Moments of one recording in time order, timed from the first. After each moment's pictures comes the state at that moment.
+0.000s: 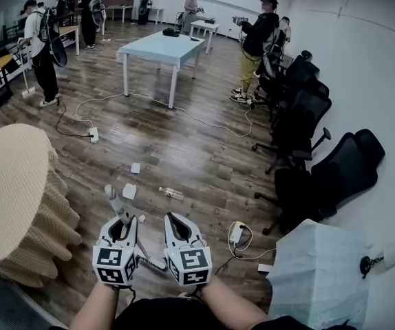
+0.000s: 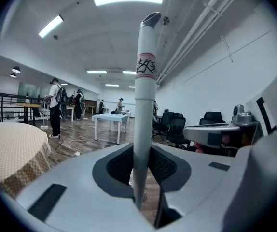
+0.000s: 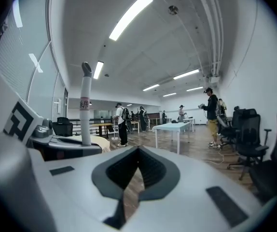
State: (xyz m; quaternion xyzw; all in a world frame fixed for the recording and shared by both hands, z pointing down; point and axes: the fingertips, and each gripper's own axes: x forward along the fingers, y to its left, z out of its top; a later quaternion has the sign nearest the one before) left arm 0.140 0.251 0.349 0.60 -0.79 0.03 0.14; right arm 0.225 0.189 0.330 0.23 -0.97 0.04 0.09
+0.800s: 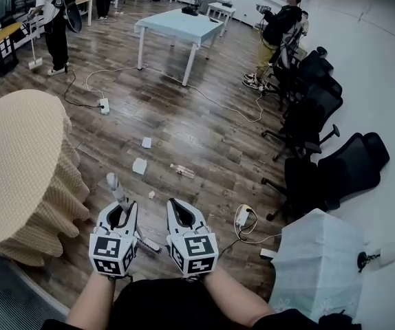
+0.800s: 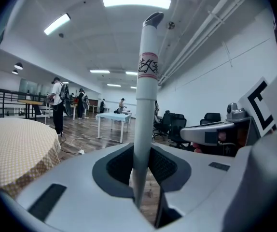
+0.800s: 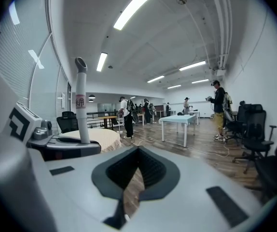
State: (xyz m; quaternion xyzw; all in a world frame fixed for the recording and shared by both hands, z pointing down) left arm 0.066 0.342 0.372 0.60 -0.79 0.02 0.14; right arm 0.146 0.274 0.356 0.21 -0.97 0.06 0.14
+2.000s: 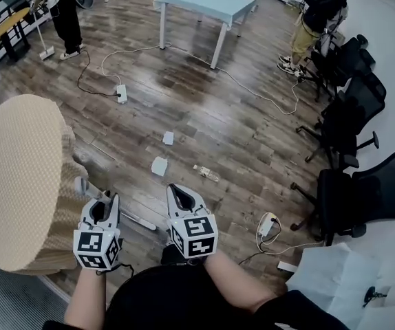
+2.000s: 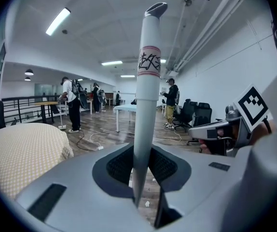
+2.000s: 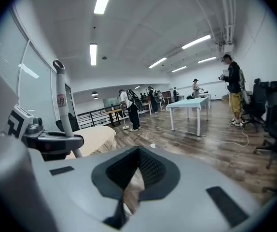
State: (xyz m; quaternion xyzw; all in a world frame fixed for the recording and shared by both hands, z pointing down) left arm -0.143 0.217 0.414 0.51 -0.83 0.07 0.18; right arm -0.049 0.091 0.425 0.14 -0.96 0.13 0.19
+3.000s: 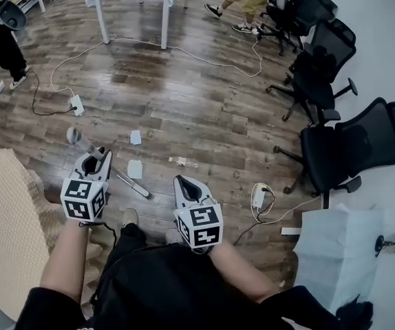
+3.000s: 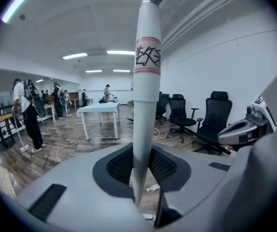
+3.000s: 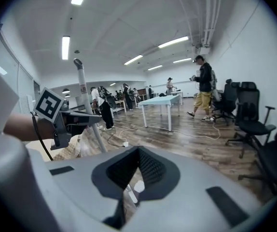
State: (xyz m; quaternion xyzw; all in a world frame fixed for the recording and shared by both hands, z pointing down) left arm -0.221 -0.030 0.435 0.66 -0.71 0.15 0.16; right arm -0.019 -0.060 0.462 0.28 -0.92 0.15 0.22
